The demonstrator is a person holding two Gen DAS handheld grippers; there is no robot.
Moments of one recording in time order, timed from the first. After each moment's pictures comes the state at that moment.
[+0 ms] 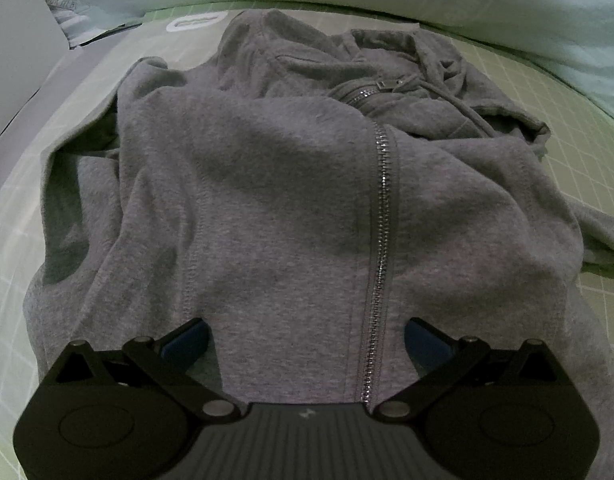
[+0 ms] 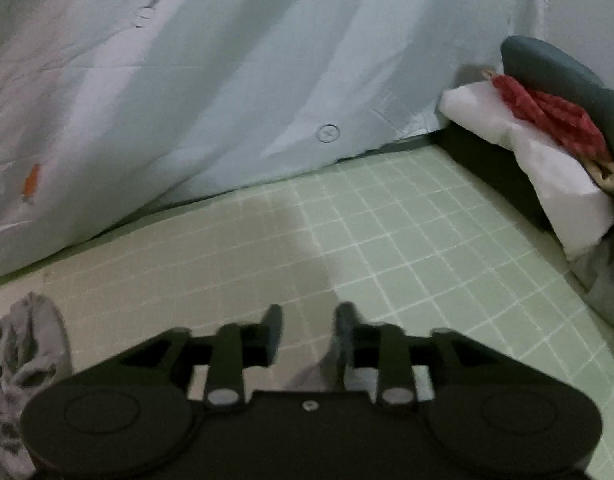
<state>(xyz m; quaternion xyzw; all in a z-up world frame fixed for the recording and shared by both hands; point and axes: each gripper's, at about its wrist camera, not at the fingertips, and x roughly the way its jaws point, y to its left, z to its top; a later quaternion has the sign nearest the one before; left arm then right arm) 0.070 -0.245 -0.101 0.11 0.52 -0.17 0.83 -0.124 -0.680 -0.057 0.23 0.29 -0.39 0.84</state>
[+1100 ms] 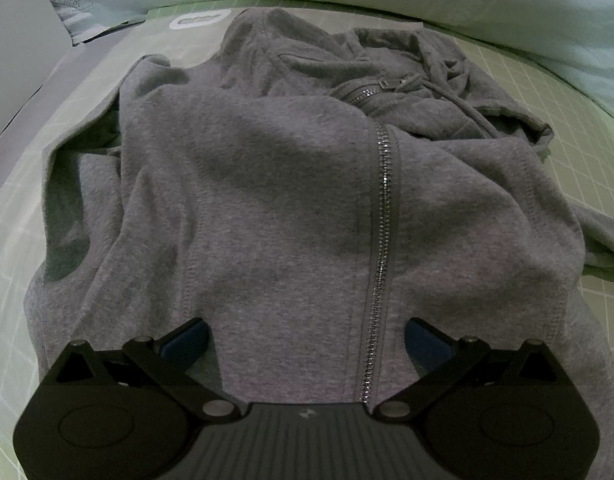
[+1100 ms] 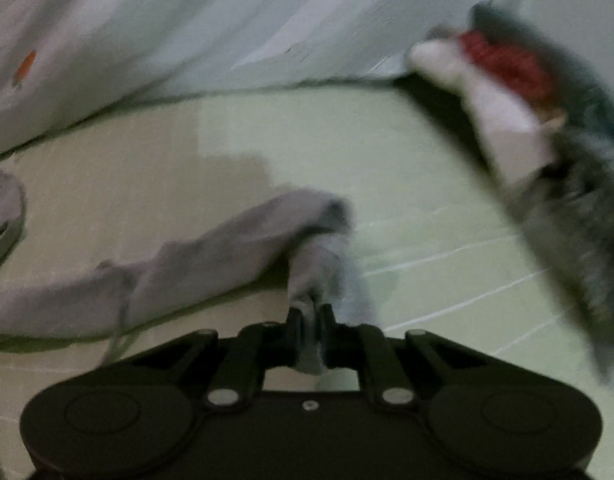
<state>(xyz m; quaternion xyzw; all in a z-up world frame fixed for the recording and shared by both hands) 0.072 -0.242 -0.102 0.11 0.52 -0.17 0.83 -0.195 -0.648 -0.080 0.14 0.37 -0.43 0.81</state>
